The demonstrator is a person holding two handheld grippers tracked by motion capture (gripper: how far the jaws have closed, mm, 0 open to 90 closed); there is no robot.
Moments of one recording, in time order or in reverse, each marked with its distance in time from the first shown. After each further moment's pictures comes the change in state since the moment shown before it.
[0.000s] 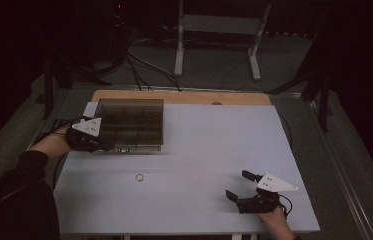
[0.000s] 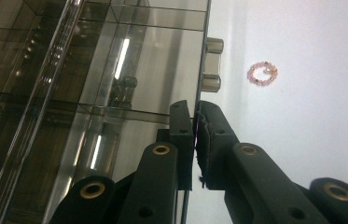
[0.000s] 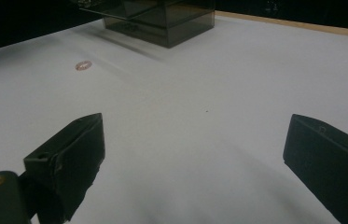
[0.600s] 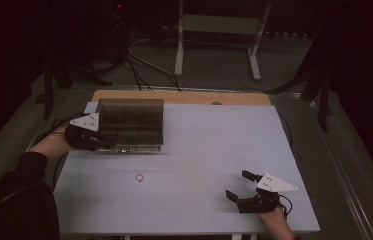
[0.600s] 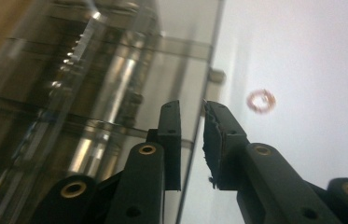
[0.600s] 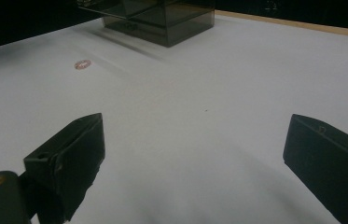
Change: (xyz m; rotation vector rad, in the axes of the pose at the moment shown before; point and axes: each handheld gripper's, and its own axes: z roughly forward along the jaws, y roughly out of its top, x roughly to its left) left arm -0.004 0.012 -0.011 -0.081 0.045 -0.132; right arm 0.000 0.000 0.000 0.004 -0.002 -0.005
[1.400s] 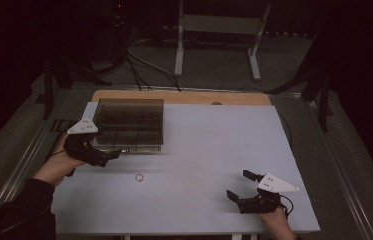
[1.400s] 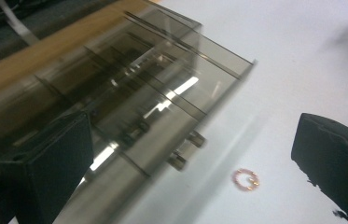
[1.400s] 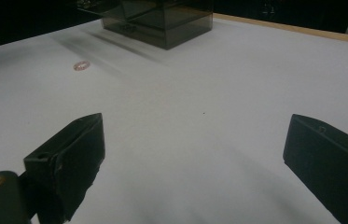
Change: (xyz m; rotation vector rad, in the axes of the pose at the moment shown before) left arm -0.069 0.017 -0.006 -0.169 0.308 -0.342; right arm 0.001 0.002 -0.003 -0.008 -0.009 -0.012
